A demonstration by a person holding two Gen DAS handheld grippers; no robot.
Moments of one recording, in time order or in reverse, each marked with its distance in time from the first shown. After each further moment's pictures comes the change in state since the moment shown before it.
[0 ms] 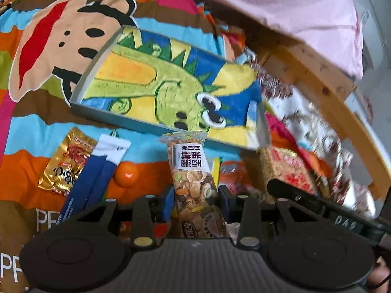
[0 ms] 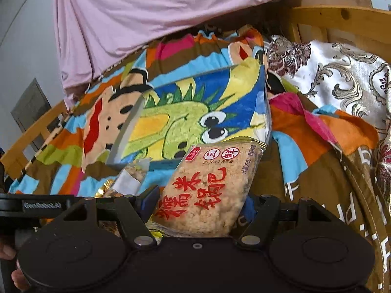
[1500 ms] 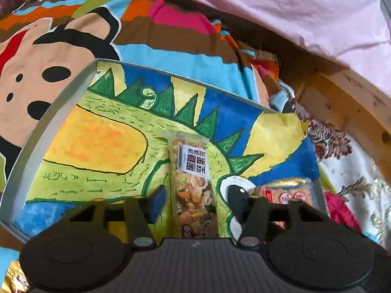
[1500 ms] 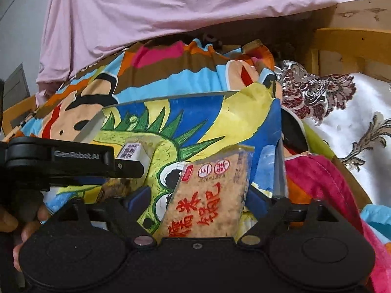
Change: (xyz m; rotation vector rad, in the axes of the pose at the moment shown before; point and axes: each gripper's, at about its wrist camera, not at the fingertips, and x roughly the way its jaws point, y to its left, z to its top) left arm 0.148 0.000 0.106 0.031 -0.146 0.125; right arm 0.146 -0.028 0.068 -0.154 -0.100 -0.089
